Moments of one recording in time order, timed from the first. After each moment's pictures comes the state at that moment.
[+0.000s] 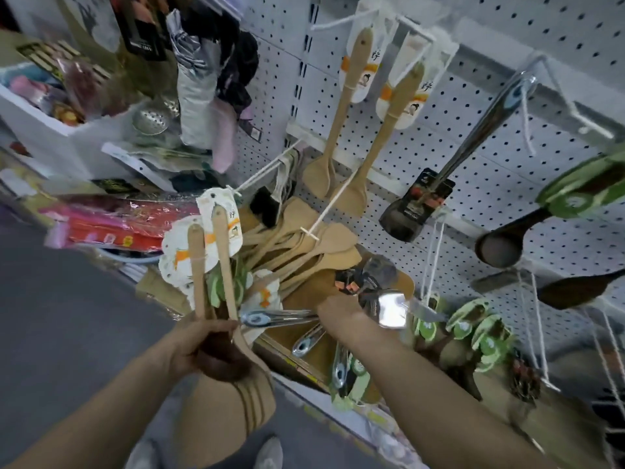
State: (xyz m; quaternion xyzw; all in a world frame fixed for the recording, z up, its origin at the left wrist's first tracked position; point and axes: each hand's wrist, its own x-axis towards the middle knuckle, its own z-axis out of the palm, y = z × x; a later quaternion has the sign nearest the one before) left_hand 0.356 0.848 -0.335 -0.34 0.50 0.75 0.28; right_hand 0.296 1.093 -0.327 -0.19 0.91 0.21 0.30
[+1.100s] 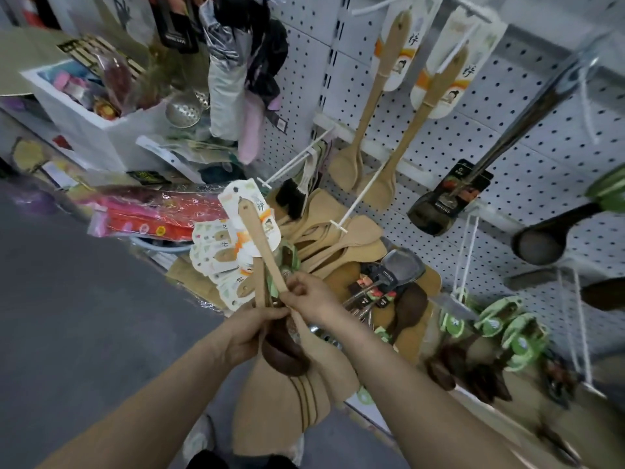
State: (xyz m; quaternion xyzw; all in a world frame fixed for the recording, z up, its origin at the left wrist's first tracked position) left_hand 0.356 0.881 -0.334 -0.27 0.44 0.81 0.28; right_hand 0.307 1.015 -0.332 0.02 0.85 -0.46 0.27
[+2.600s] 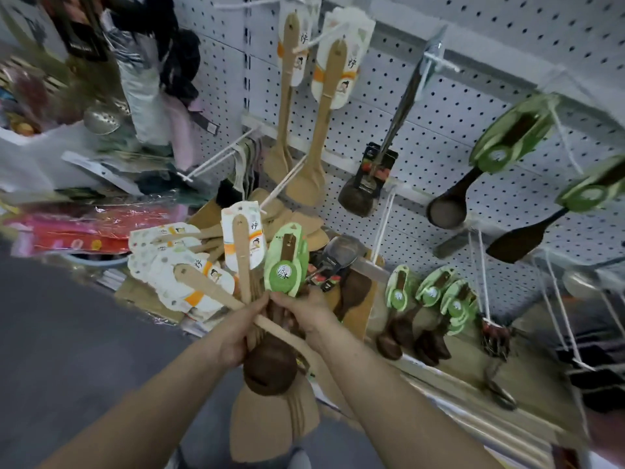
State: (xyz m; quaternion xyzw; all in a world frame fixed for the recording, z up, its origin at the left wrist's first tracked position) left_hand 0.389 0.982 -0.320 -0.28 0.43 0.79 0.33; right_hand 0.375 1.107 -0.324 0.26 0.70 -0.65 0.15
